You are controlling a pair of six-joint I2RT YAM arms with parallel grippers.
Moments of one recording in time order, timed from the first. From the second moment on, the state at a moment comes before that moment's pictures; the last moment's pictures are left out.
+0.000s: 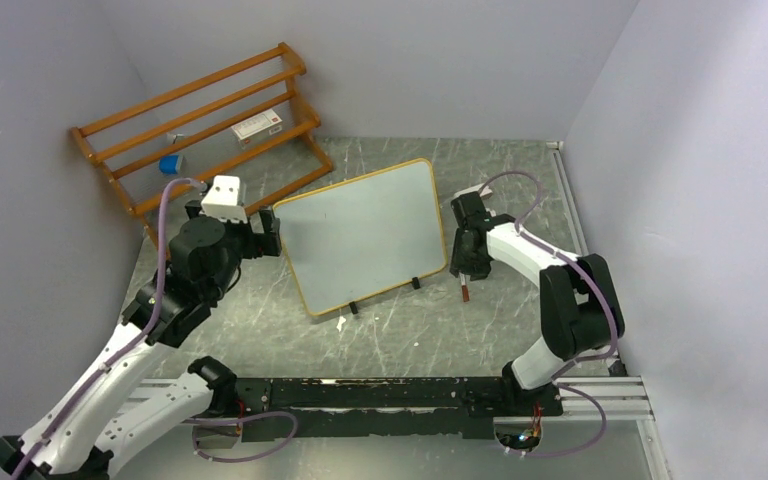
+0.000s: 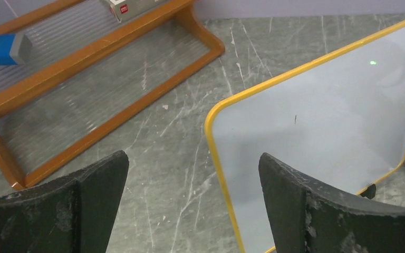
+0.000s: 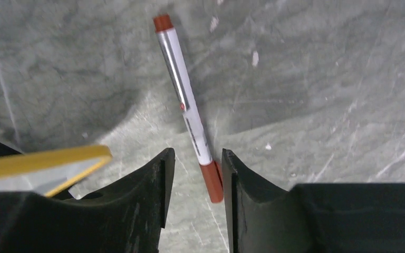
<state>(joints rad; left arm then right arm) -0.62 0.73 0.90 -0.42 -0.49 -0.18 0.32 1.57 0.93 -0.63 0.18 0.49</state>
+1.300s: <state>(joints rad) -0.45 0.82 0.84 -0.24 0.25 -0.20 0.24 1.49 0.84 -0.46 0.13 0.52</state>
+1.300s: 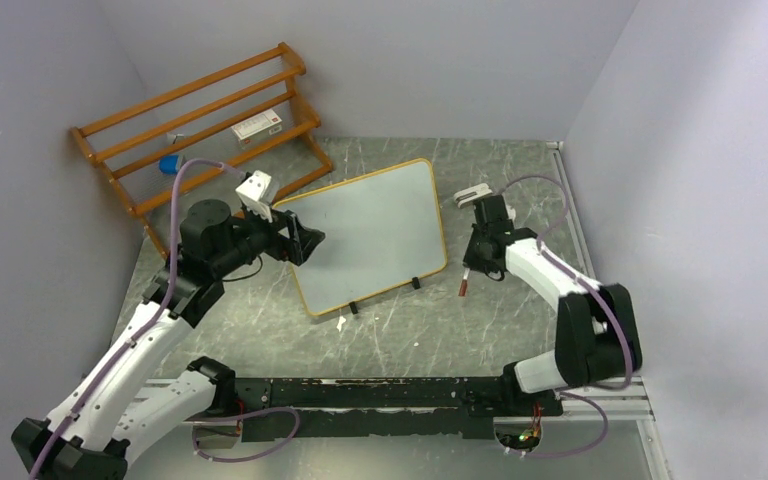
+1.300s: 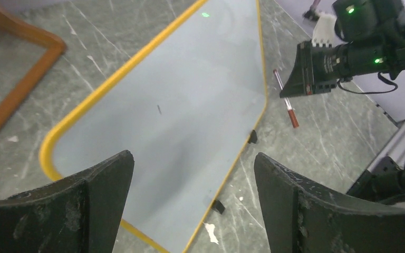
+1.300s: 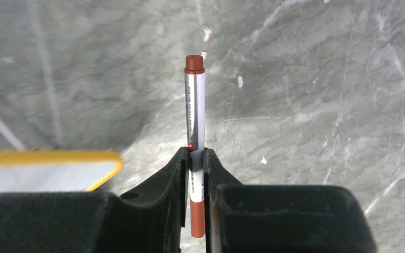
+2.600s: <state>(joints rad) -1.11 1.34 1.08 0.02 -0.06 -0.52 0.36 0.83 0.85 -0.27 -0.04 0.79</state>
